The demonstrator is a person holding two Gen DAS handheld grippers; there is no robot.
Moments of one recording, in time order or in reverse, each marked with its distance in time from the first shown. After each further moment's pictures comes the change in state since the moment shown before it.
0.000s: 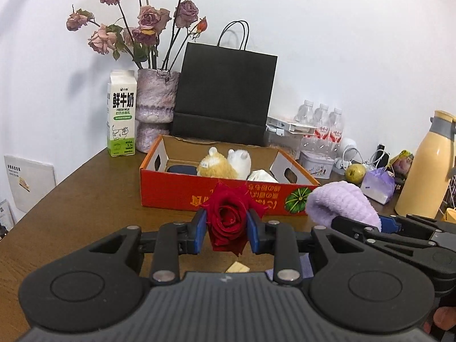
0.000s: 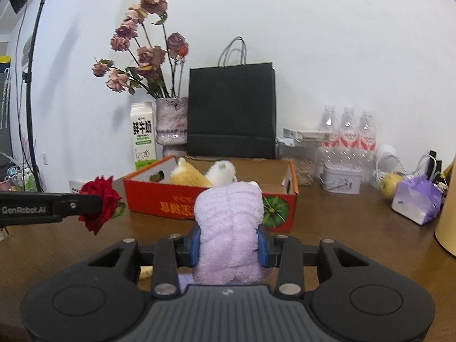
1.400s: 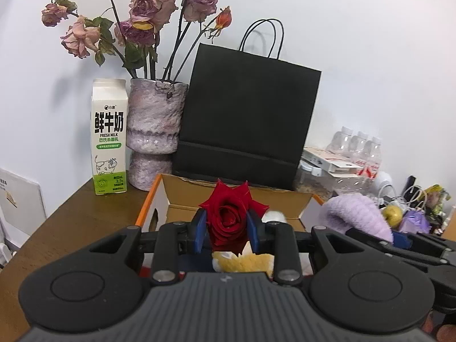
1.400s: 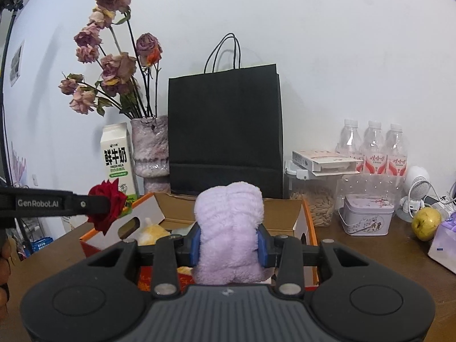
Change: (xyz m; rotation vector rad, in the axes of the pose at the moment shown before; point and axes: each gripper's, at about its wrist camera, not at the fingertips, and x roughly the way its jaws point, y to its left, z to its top) left arm 0.145 0.034 0.087 -0.036 -0.017 0.026; right arm 0.140 -0.035 0.074 0.042 -0.027 0.004
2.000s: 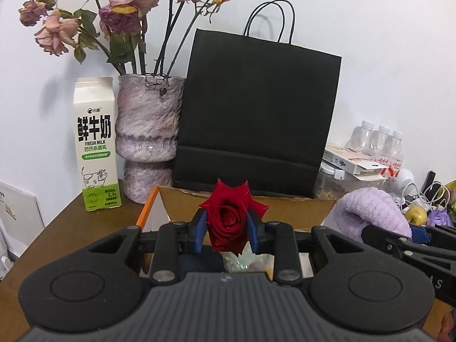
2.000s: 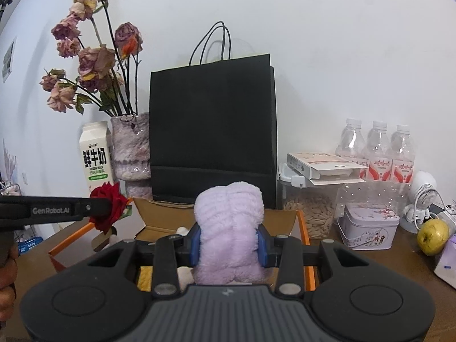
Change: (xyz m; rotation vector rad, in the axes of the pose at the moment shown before) left arm 0.069 0.002 0.015 0.037 0.010 0.029; right arm 0.054 -0.016 0.015 -0.012 0.016 -0.019
